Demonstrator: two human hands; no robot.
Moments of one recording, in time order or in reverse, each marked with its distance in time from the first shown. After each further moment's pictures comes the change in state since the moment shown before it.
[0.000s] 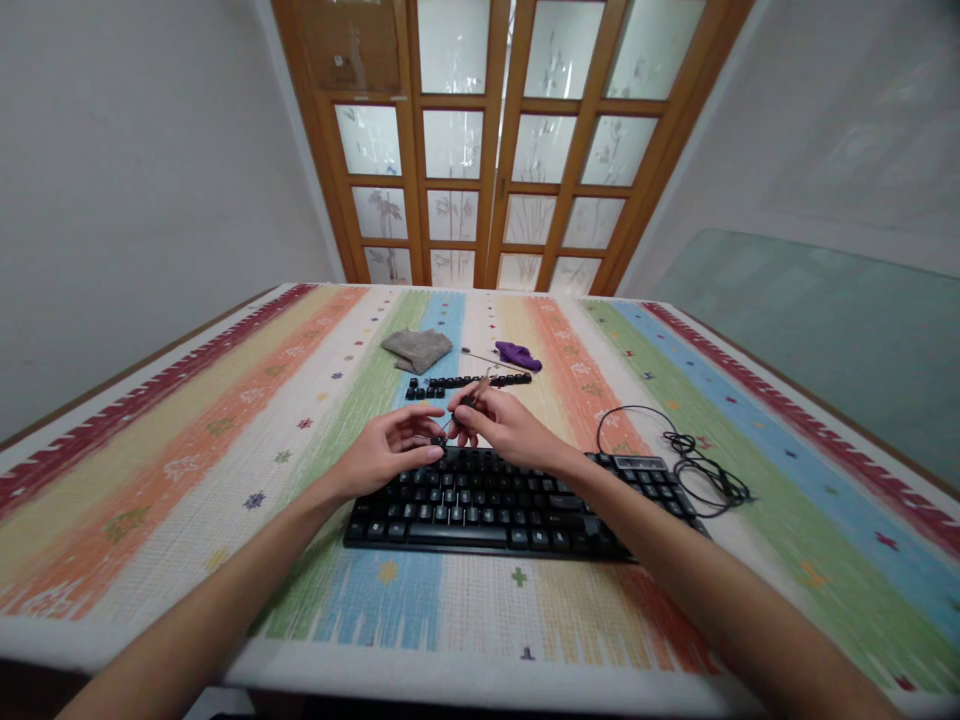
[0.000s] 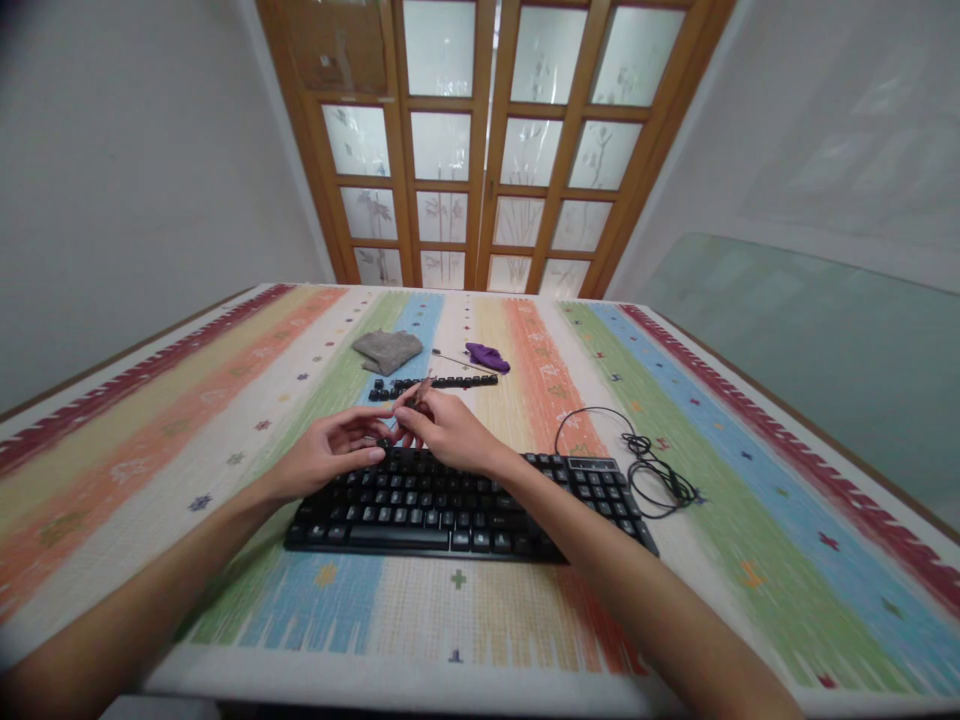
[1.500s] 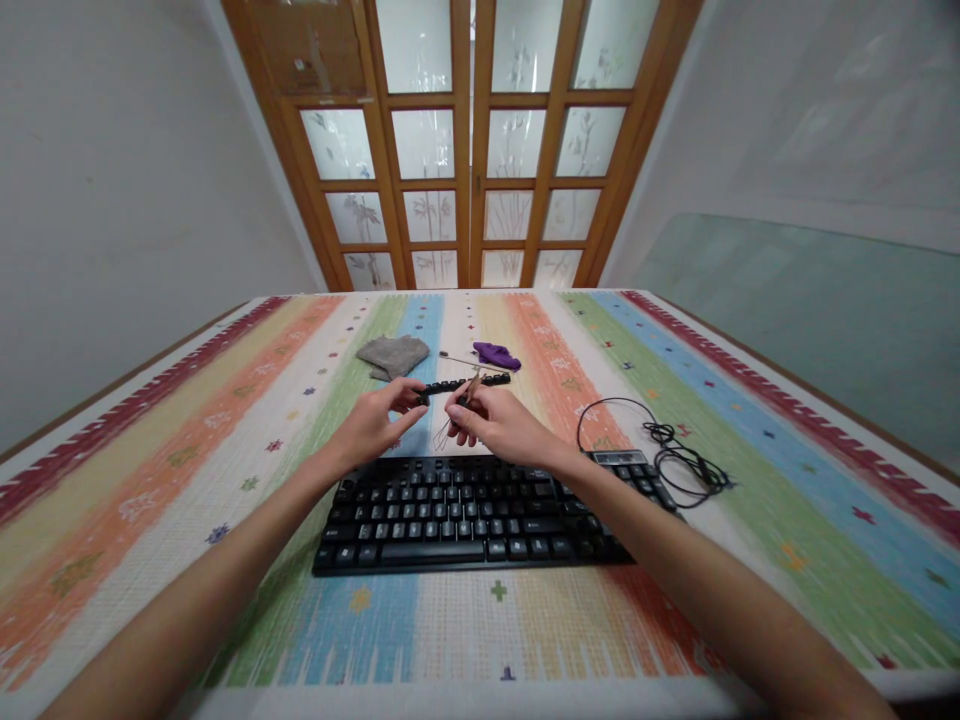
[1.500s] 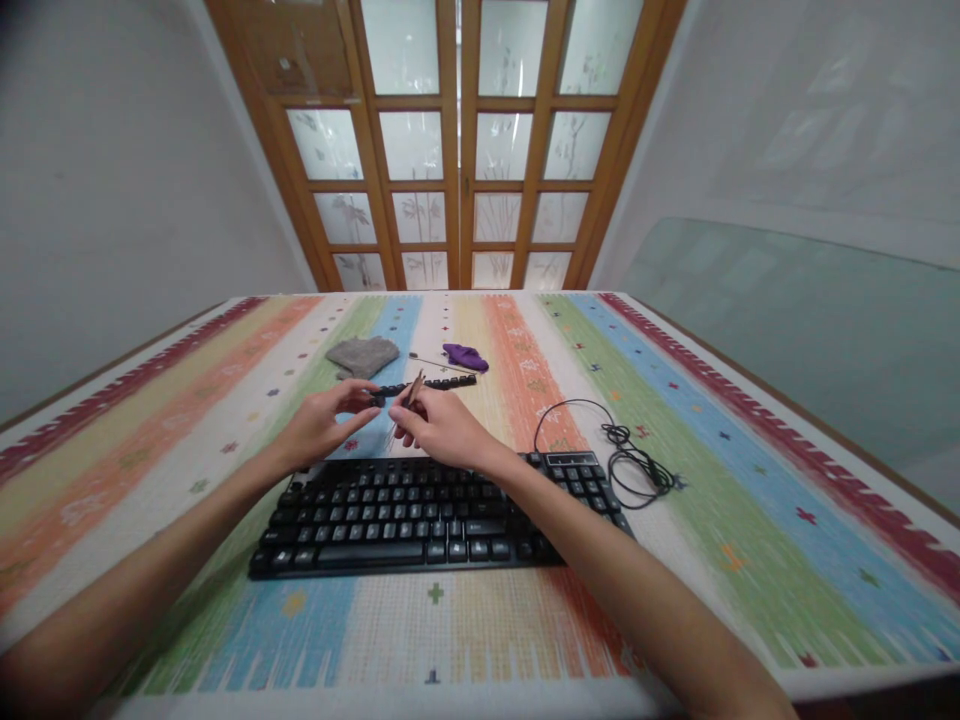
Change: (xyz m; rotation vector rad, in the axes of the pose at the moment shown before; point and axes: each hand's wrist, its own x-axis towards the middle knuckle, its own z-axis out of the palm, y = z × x) left_hand 0.064 -0.003 -0.010 0.690 0.079 0.253; right_hand -0.009 0.000 -0.022 -0.081 0.124 0.133
